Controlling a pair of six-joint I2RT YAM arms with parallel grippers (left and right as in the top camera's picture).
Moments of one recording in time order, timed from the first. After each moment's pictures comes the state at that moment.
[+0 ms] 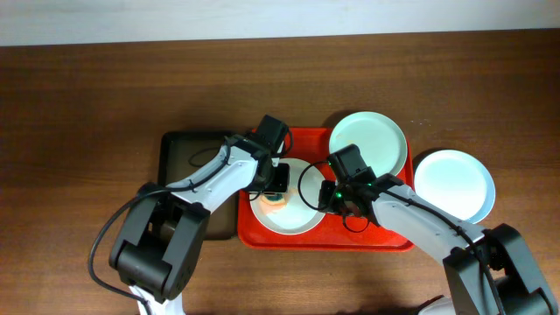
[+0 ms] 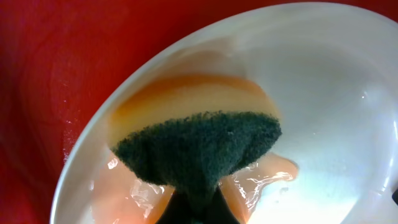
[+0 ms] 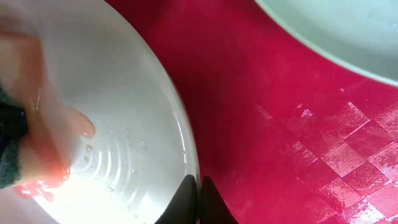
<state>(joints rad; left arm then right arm) -0.53 1.95 1.24 -0.67 0.15 -0.39 0.46 1.61 0.80 -0.41 -0.13 0.65</state>
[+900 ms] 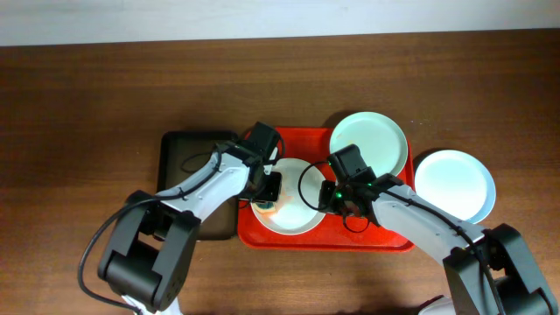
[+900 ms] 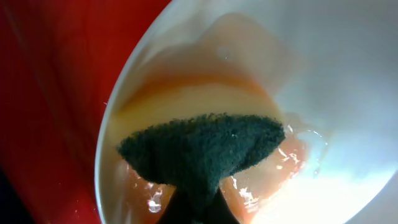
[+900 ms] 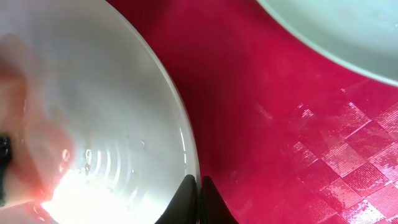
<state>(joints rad) -0.51 1.89 1.16 -0.69 0.13 -0.32 0.46 1.61 0.80 -0.41 -0.13 0.65</state>
